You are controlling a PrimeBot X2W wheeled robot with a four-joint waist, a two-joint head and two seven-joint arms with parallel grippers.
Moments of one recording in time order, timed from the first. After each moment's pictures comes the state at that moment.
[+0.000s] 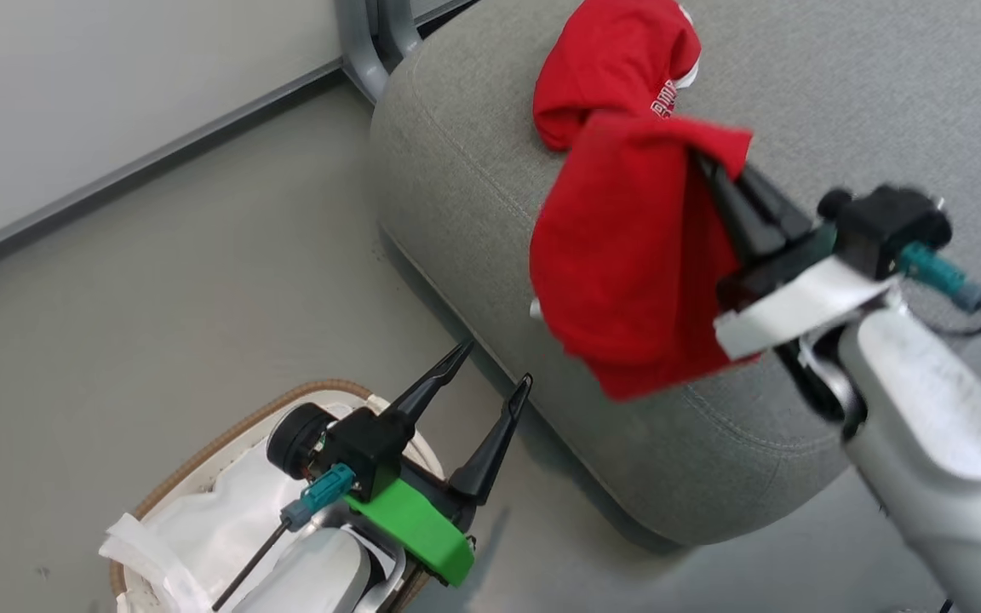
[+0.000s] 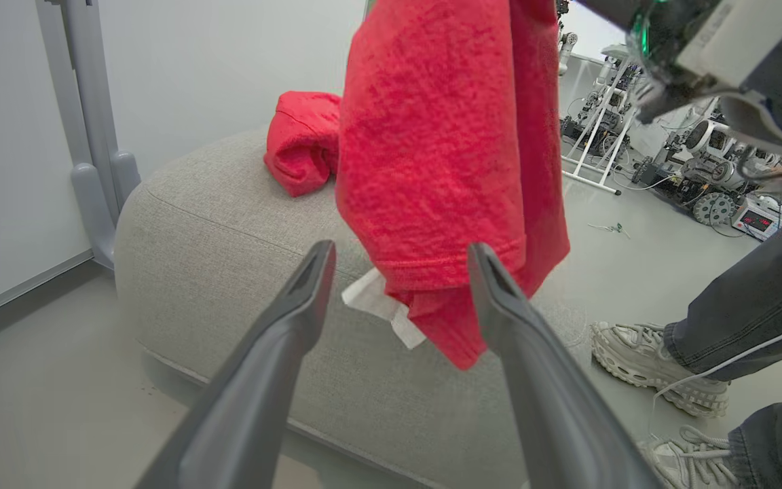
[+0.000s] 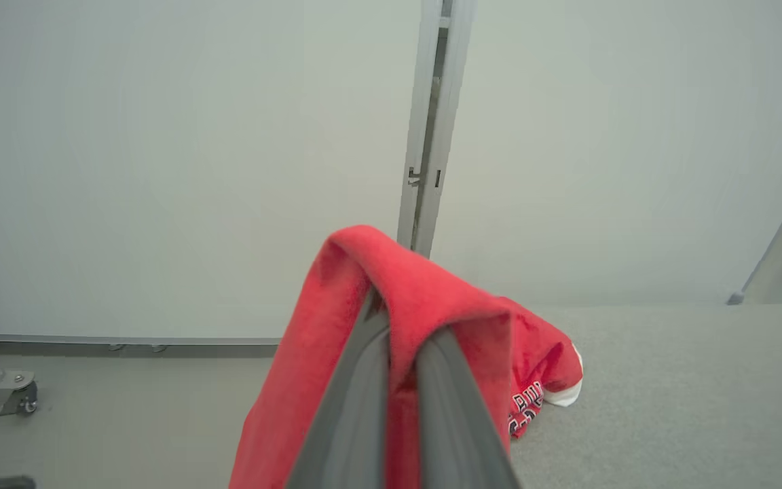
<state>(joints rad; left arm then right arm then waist) -0.34 0.21 -0.73 0.23 -0.47 -0.13 -0.26 -0.58 -0.27 0.42 0.22 0.42 0.13 -0.26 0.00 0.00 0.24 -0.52</state>
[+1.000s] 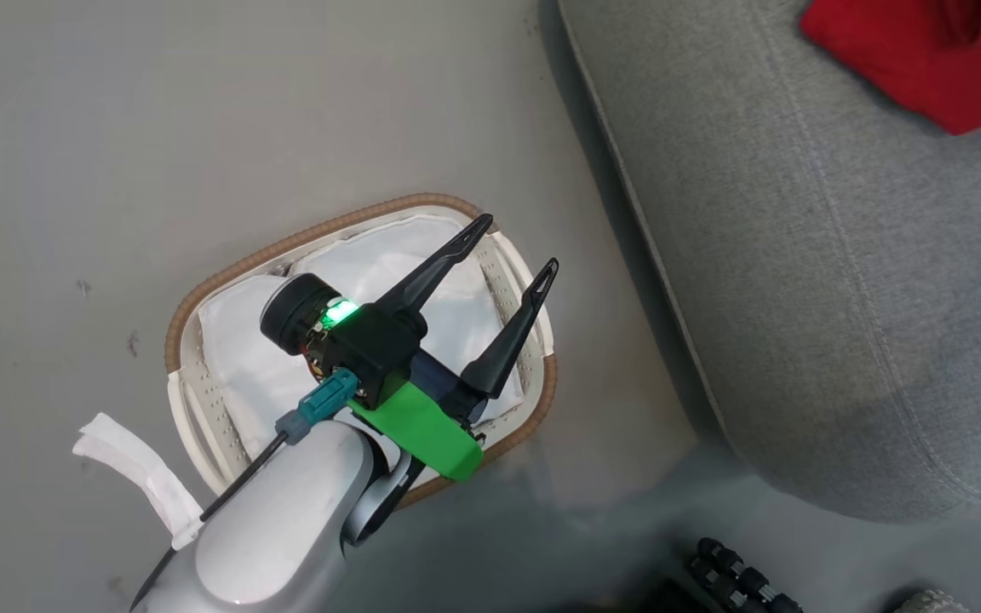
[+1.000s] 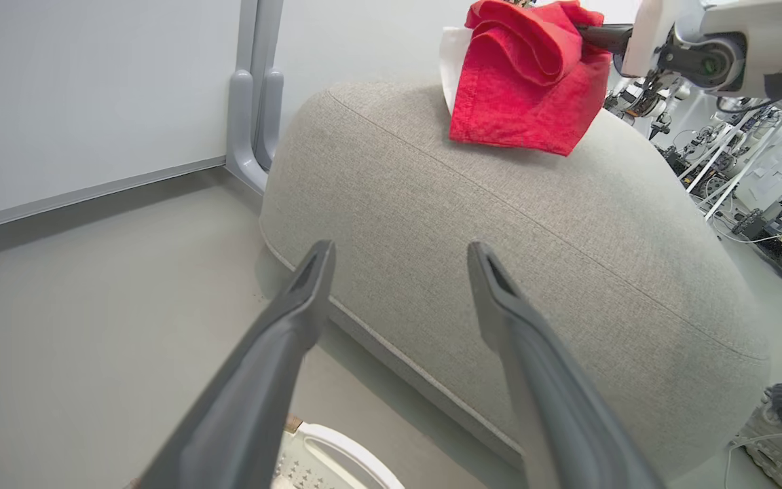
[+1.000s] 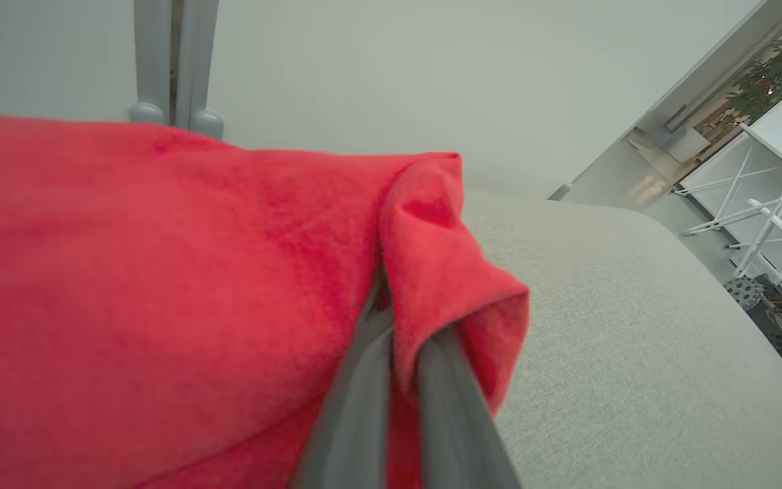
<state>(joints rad) -0.56 0.22 -0.76 0.20 -0.45 -0.13 -0.26 -1.10 -0.50 -0.02 0.94 0.11 0.13 -0.26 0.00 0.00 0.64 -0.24</state>
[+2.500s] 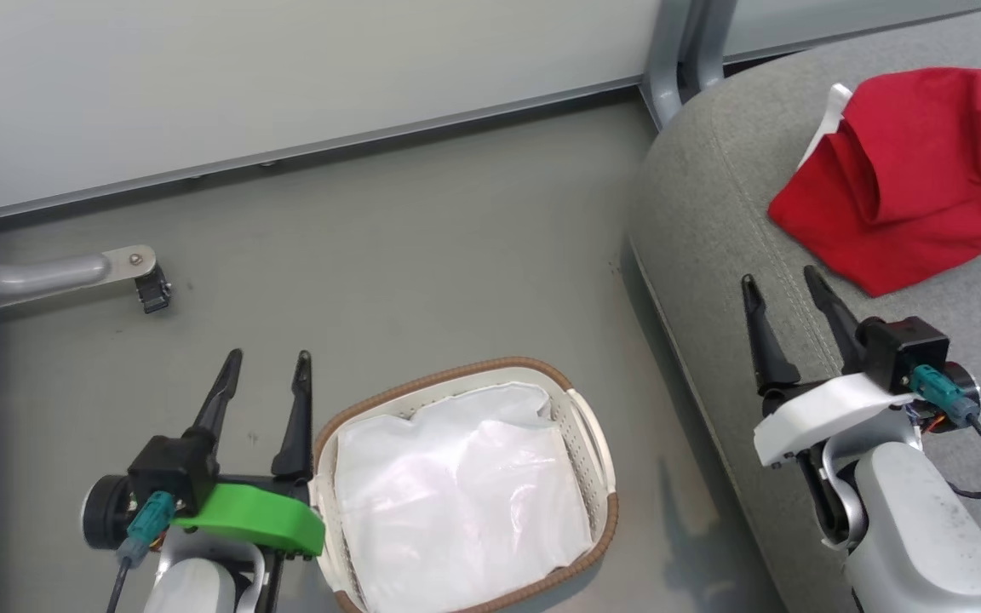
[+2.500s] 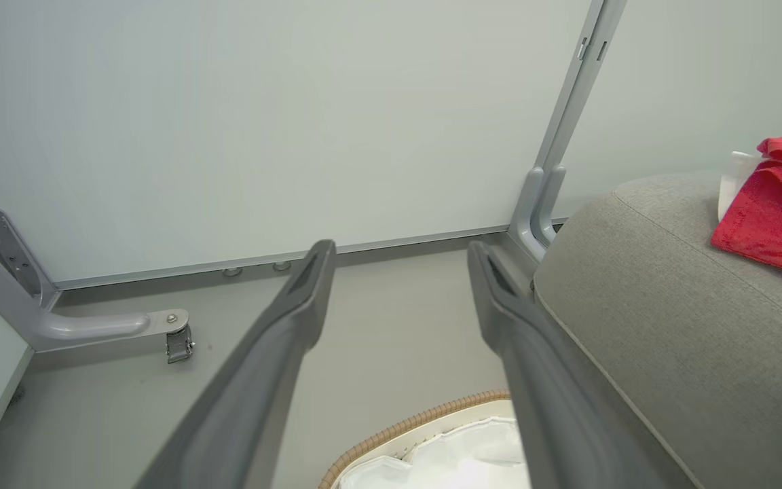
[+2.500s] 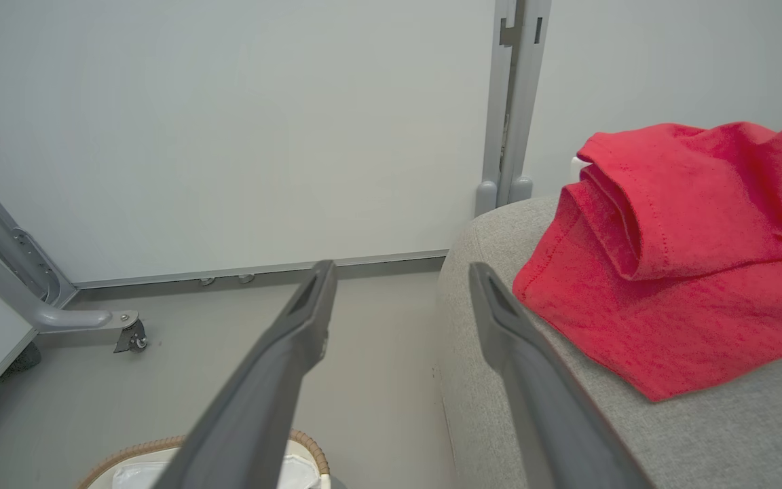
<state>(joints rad) -0.15 0.09 -0.15 0.26 -0.24 -0.13 -0.26 -0.35 -0.12 0.10 0.39 0.26 0.13 -0.26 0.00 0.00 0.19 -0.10</state>
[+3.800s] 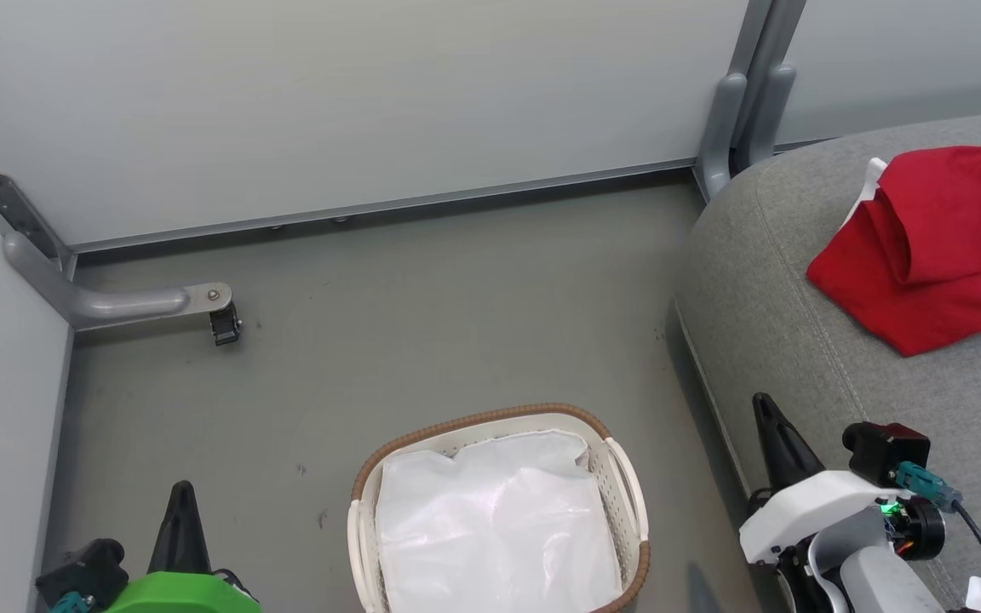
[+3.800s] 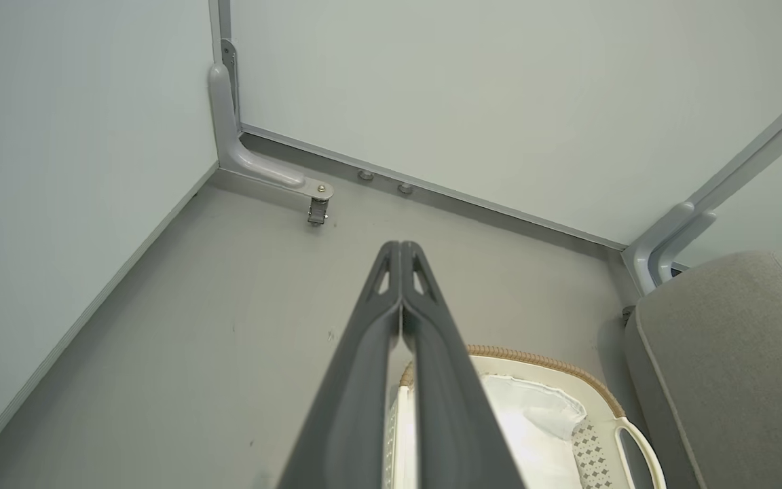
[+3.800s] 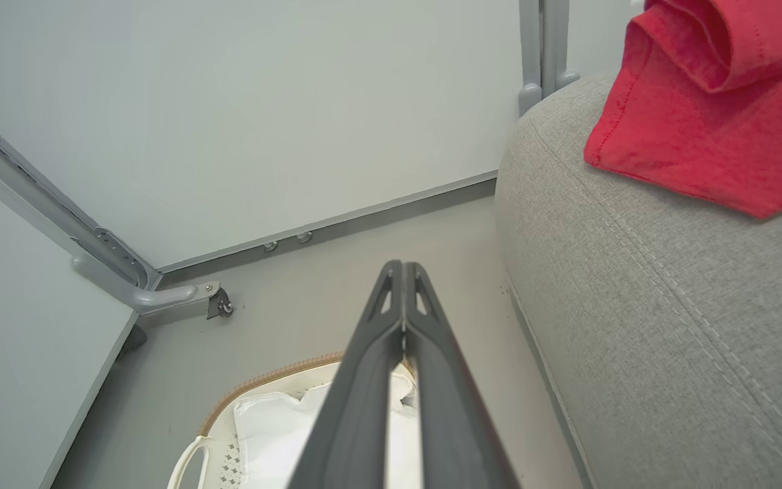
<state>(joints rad) -0.01 0.04 0.07 0.39 -0.42 -0.11 -0.21 -0.18 -0.05 0.09 0.43 0.40 0.13 -0.21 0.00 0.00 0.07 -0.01</state>
